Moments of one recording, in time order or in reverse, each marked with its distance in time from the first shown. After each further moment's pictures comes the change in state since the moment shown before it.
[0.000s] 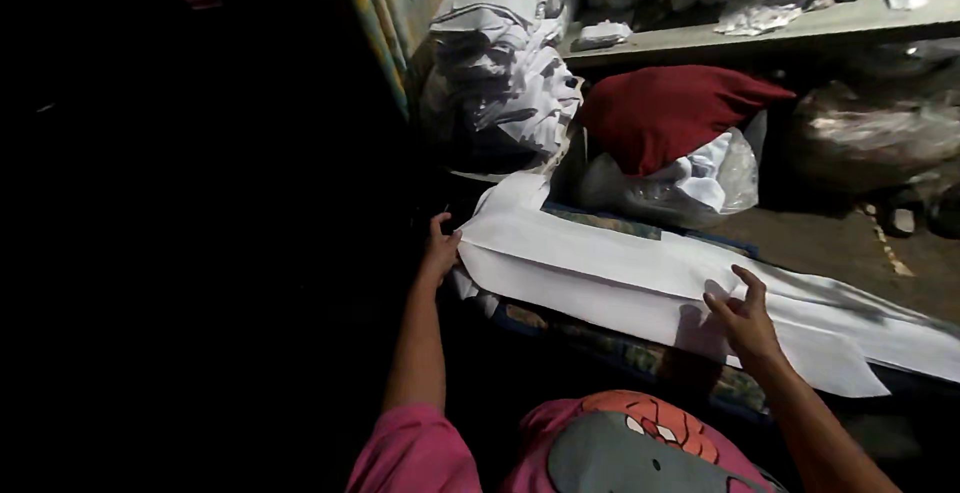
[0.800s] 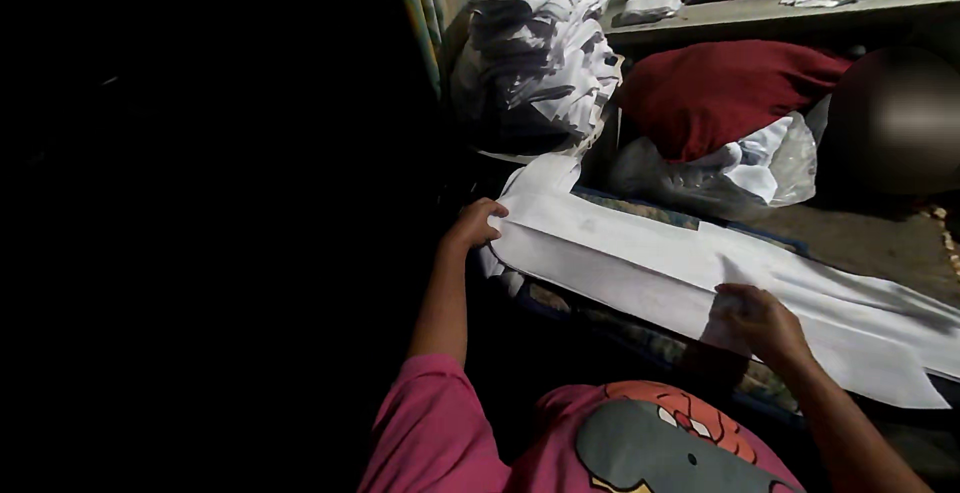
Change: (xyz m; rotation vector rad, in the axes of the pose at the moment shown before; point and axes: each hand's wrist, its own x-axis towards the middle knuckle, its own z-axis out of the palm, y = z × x) left_hand 0.017 0.014 -0.011 0.641 -0.326 0.409; right_hand -0.006 -0.005 0.001 -0.450 -0.238 -0.165
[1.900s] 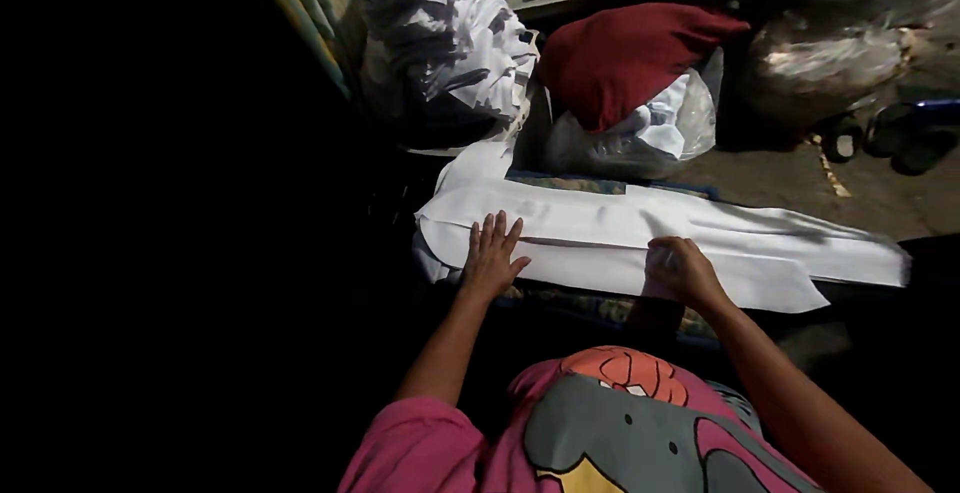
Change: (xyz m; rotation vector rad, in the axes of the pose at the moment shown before) left_hand -0.019 0.065 0.147 0.439 0.021 0.225; right_hand -0.002 0.003 0.002 0.007 0.016 0.004
